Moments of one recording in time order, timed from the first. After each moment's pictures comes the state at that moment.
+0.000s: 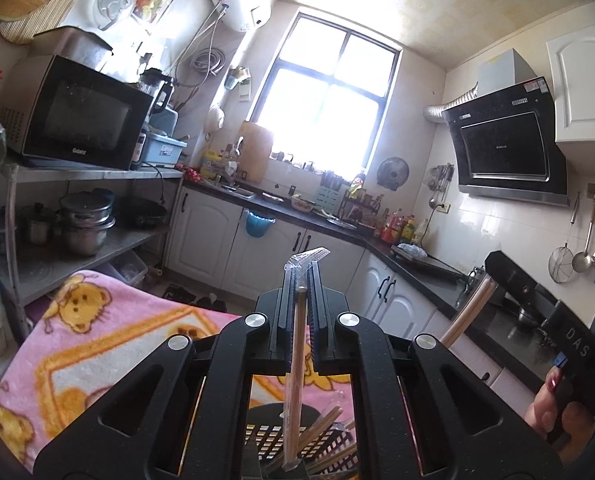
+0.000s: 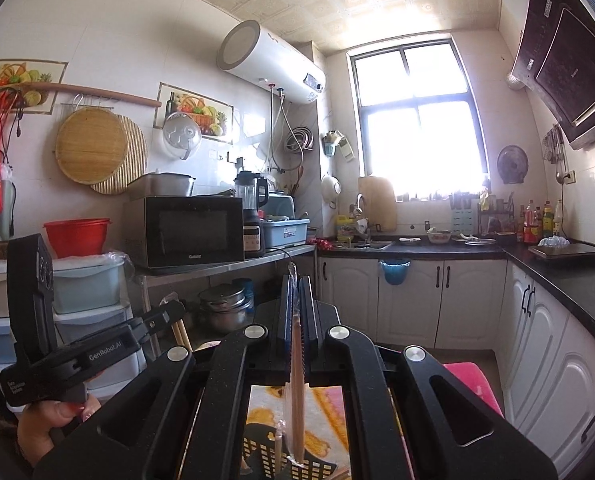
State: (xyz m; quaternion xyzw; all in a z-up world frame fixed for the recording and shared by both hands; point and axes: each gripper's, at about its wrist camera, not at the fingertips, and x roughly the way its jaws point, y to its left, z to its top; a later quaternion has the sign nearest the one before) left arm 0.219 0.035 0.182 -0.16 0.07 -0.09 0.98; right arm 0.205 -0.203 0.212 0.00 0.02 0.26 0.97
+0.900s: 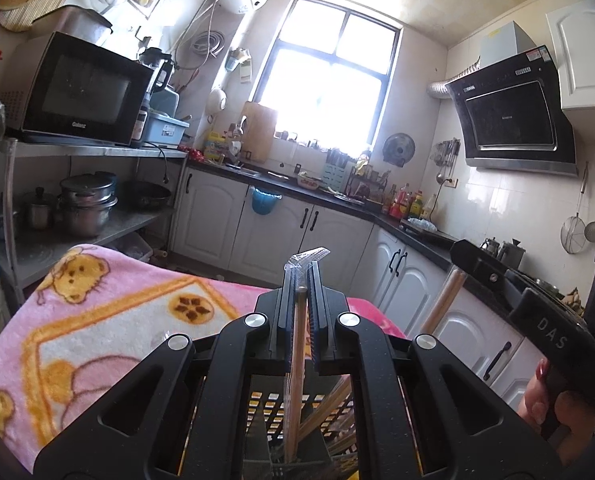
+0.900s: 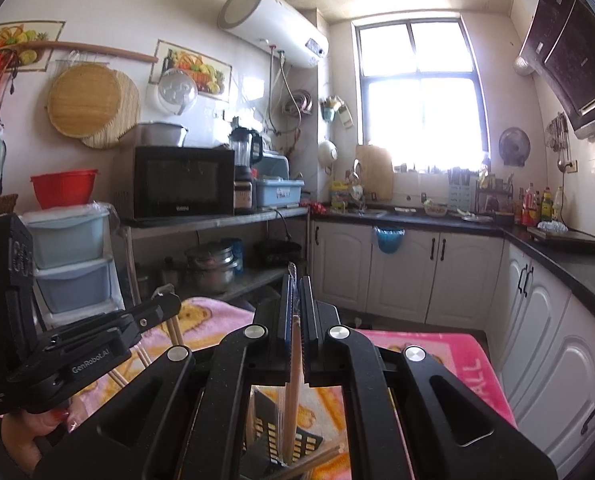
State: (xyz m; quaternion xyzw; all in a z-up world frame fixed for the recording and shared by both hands) left arm 0.235 0.016 0.118 -0.14 0.10 -0.08 0.98; right arm 0.240 -0.189 0.147 -0.03 0.08 0.25 0.97
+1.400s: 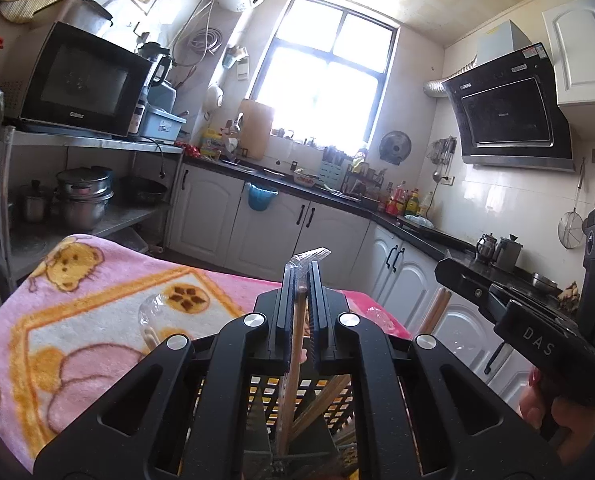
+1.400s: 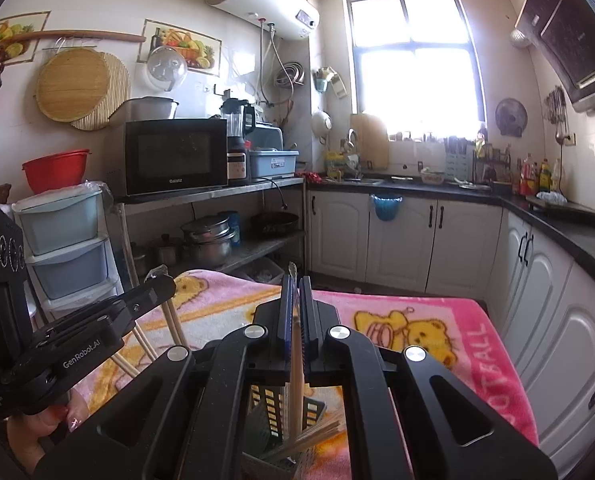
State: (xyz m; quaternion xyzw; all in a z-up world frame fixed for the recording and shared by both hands) left arm 0.235 0.014 0.096 -0.14 0.09 -0.09 0.98; right arm 0.244 -0.190 0.120 -0.02 0.13 0.24 0.96
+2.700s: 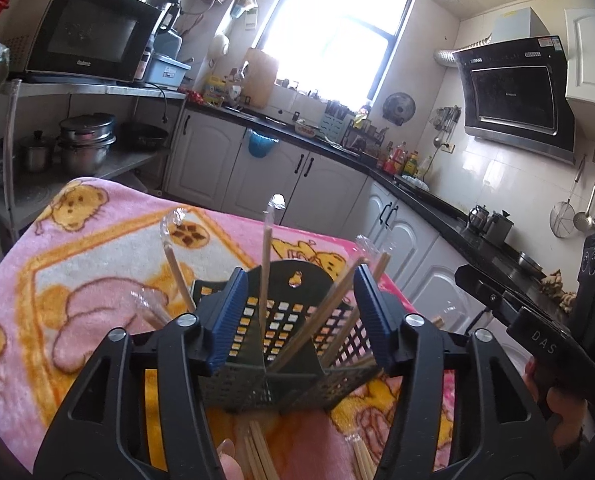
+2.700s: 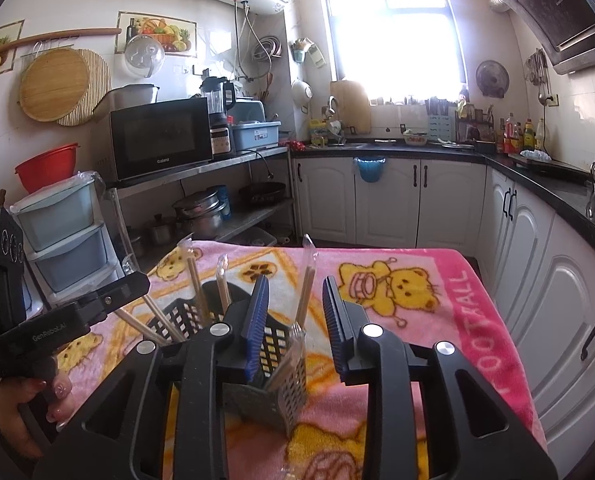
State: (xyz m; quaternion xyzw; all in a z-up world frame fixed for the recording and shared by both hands) left arm 0.207 0.022 0.086 -0.17 0.19 -0.11 0.96; right arm 0.208 -0.228 0.109 0.00 0.19 0.22 0.96
